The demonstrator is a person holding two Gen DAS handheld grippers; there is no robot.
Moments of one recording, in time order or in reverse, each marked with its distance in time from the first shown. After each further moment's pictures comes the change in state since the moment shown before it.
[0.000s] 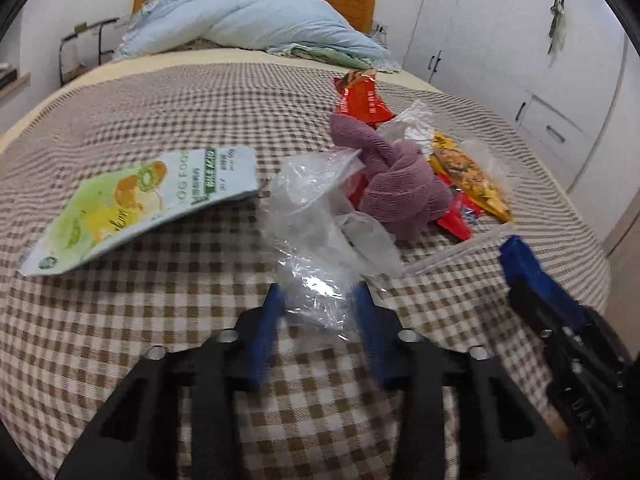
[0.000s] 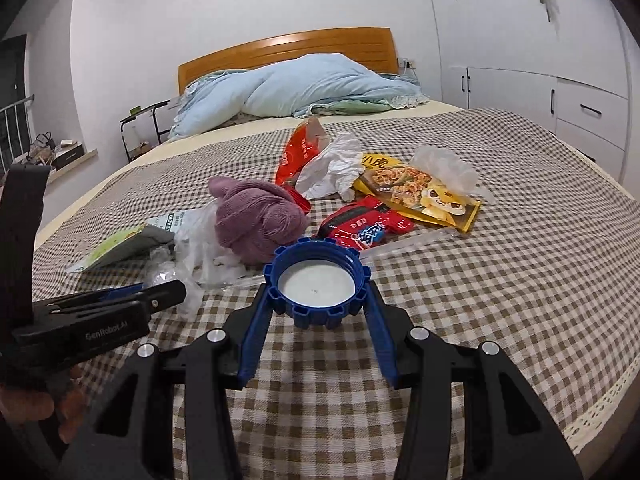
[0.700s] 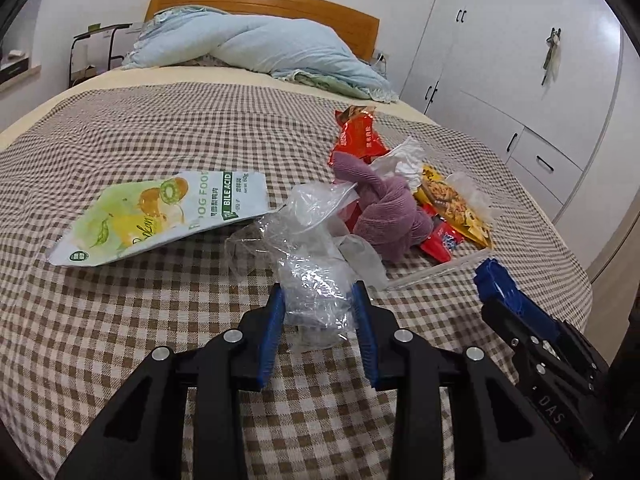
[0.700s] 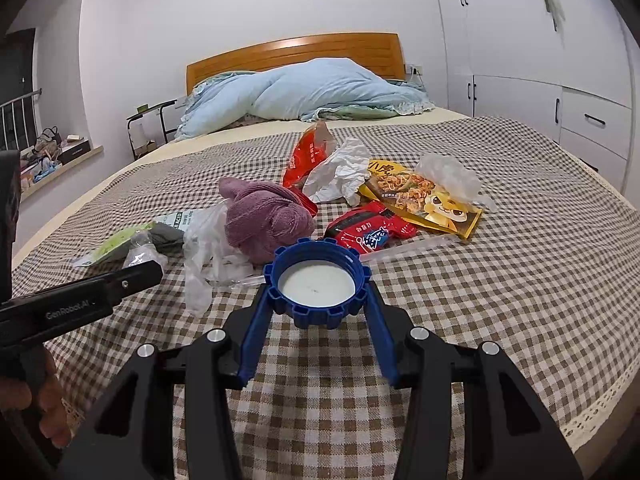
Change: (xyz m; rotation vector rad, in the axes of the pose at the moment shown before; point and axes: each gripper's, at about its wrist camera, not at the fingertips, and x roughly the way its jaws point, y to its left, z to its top) left arm -0.037 0.007 -0.006 -0.044 -0.101 -0.029; right arm -0.008 0.003 -0.001 -0.028 -0.017 0.011
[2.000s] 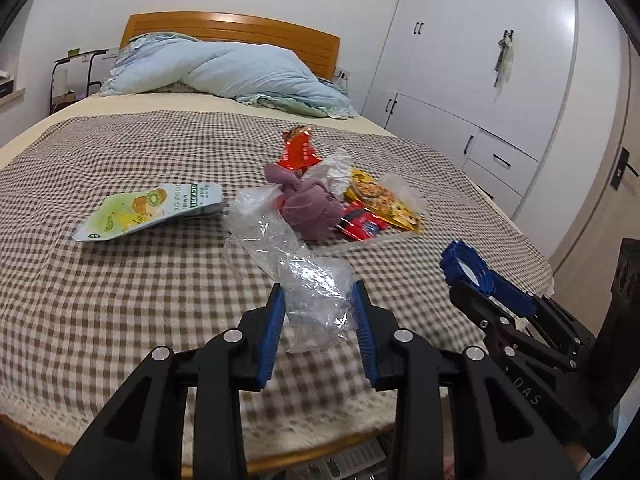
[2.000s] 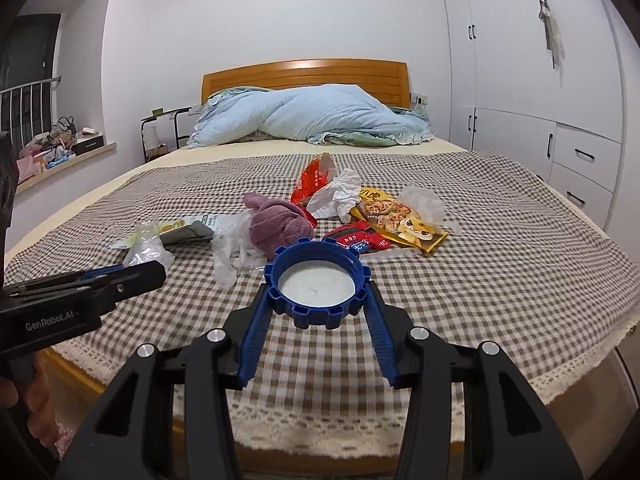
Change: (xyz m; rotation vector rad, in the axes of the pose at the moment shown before) left arm -0.082 -0.047 -0.040 0.073 -0.070 -0.092; right arm -0.085 0.001 -0.012 -0.088 -0.075 -0.010
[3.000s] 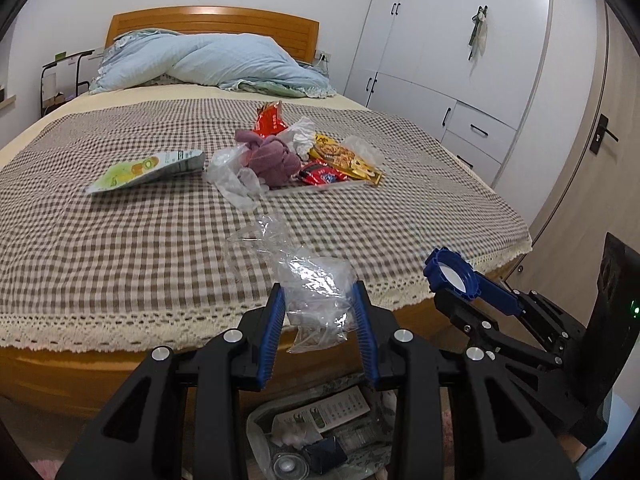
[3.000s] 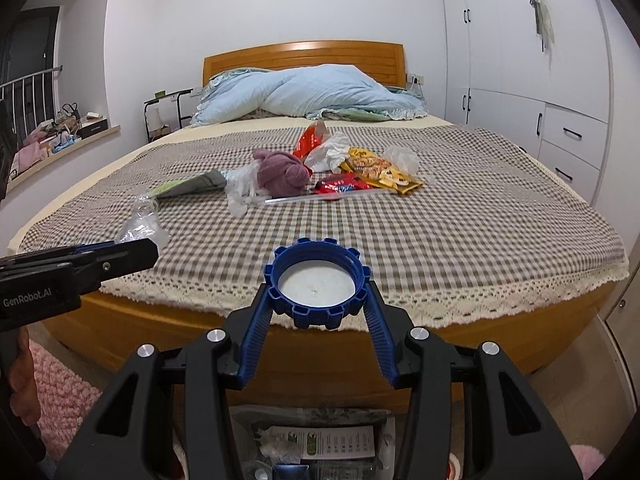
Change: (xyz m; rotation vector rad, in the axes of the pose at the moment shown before) left arm -0.063 -0.041 -0.061 0.049 0.070 -0.022; right arm -0.068 -0.007 -0.059 0.005 0.085 -0.001
